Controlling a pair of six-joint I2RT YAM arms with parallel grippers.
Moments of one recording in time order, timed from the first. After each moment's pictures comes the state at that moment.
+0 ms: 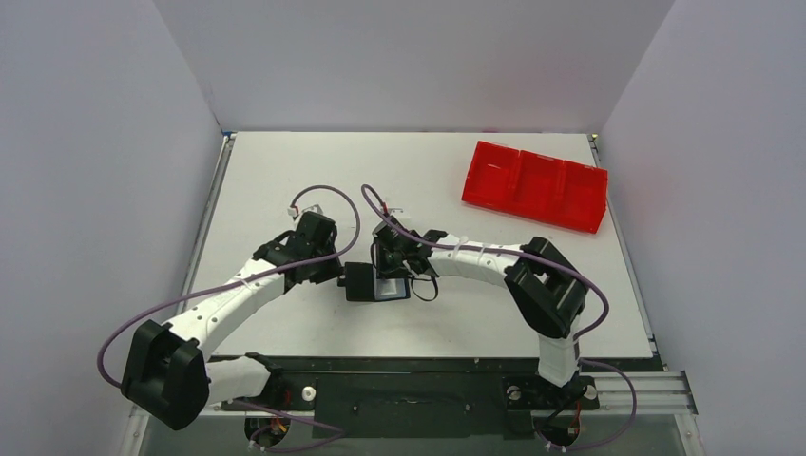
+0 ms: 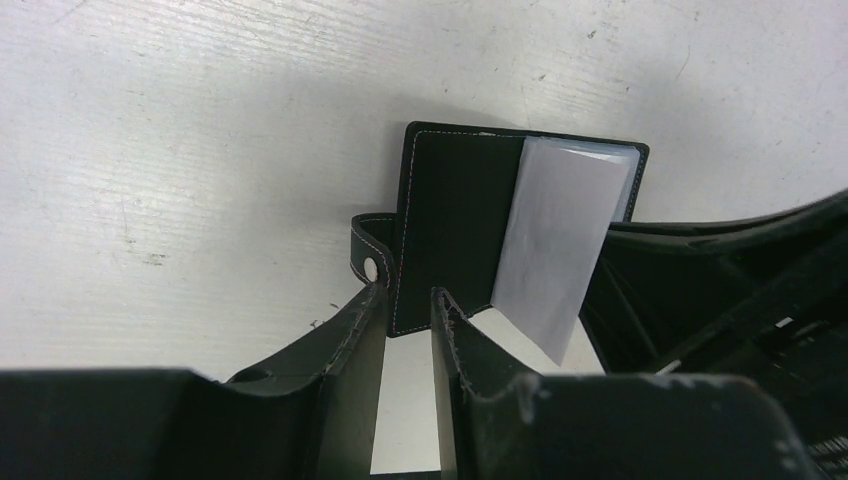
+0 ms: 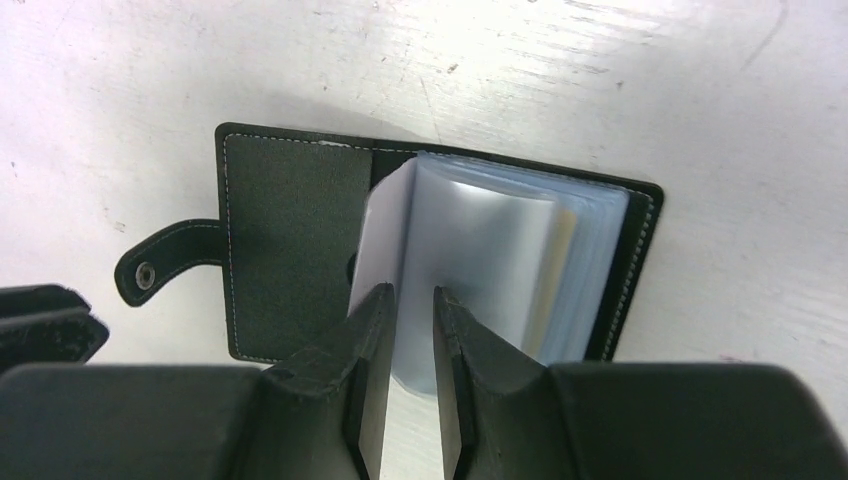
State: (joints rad) left arm -0.51 1.22 0.82 -0.59 -0.15 -0.80; right arm 0.92 1.88 1.26 -0.32 0.08 0.75
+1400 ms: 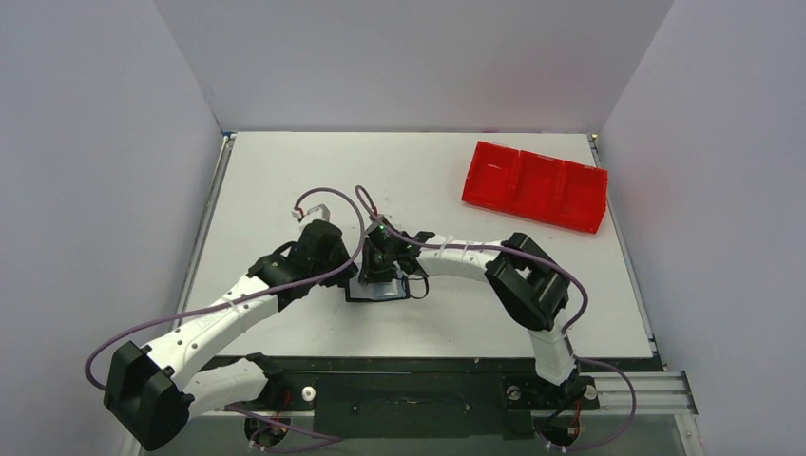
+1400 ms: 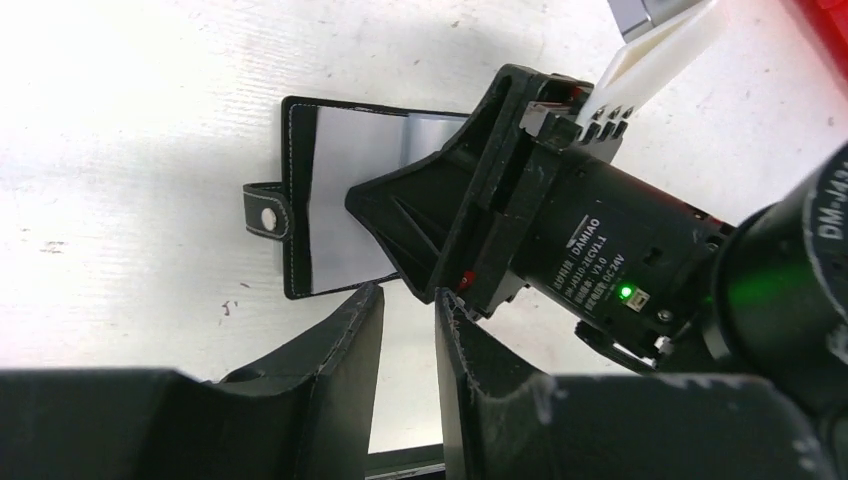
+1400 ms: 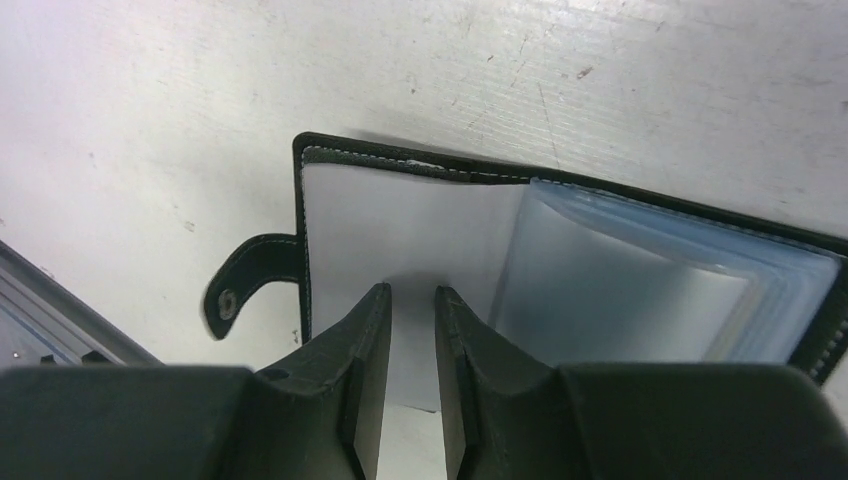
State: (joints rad) left arm -0.66 1.10 0.82 -0.55 -0.21 -0.90; right arm 0.92 1.98 1.31 -0.23 -0.06 0.83
